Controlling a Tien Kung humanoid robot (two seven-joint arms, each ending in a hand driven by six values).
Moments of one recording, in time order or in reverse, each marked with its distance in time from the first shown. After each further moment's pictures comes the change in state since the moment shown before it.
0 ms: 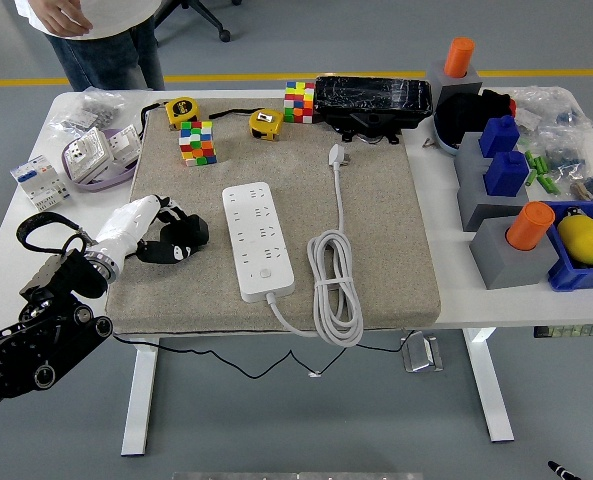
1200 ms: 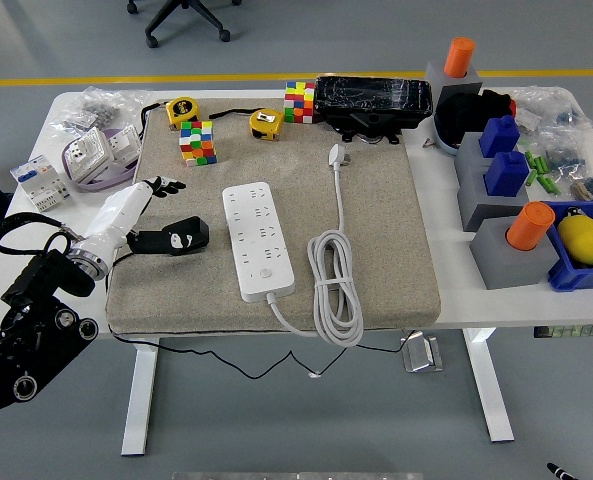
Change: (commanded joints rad) left arm 0.077 0.031 -0.112 -0.126 0.062 -0.029 -0.021; right arm -0.001 0.004 0.002 -0.005 0.001 0.001 0.000
